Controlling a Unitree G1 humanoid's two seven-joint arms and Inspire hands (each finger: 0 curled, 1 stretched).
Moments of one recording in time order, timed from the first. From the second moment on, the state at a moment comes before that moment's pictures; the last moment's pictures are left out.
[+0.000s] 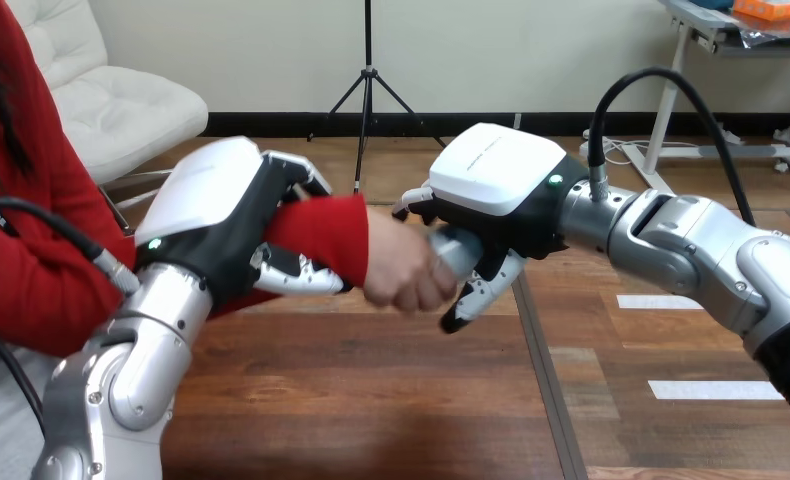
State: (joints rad) left arm -0.17 0.38 -0.13 -0.38 0.73 0.25 -0.34; right arm -0.82 -0.60 0.51 0.50 -0.90 -0.54 0.23
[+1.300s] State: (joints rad) left arm -0.19 0.39 -0.12 -0.45 0.69 0.22 -0.40; right arm -0.83 -0.63 0.50 0.48 -0.81 -0.60 0.39
